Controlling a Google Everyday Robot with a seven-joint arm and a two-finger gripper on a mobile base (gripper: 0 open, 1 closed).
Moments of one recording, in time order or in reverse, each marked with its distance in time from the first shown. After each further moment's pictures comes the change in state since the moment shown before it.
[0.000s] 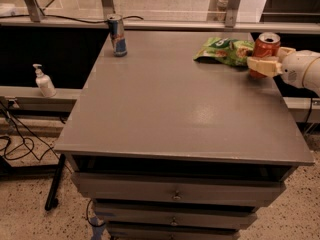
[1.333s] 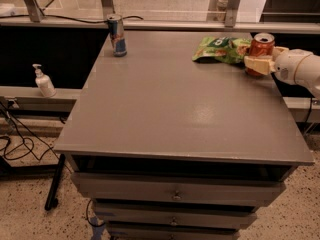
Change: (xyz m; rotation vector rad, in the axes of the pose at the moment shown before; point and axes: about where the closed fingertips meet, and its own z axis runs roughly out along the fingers) arm 0.019 -0.017 0.029 0.011 0.042 -0.002
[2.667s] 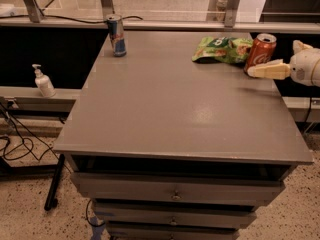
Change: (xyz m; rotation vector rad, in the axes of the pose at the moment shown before) arm -0.007 -0.008 -0.032 0.017 0.029 -0.025
